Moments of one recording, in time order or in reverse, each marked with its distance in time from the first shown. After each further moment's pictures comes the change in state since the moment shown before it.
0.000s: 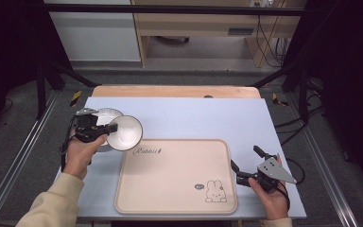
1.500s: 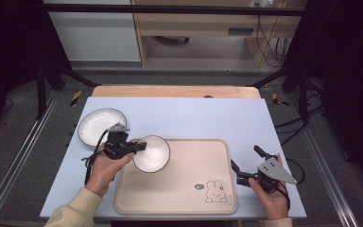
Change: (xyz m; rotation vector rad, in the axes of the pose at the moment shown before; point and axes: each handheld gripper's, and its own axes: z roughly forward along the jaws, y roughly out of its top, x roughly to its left) left arm -0.078 -0.030 0.031 0.085 -0.195 0.095; right arm 0.000 0.001 -0.001 -0.008 -0.002 -0.009
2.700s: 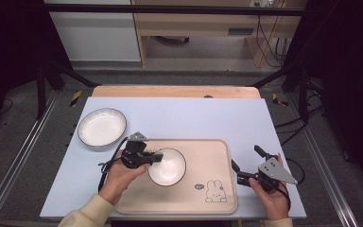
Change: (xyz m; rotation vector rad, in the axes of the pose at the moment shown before) left arm -0.038 -0.009 0.029 0.092 -0.099 0.047; right arm -0.001 0.000 -0.001 -0.002 -0.002 -0.001
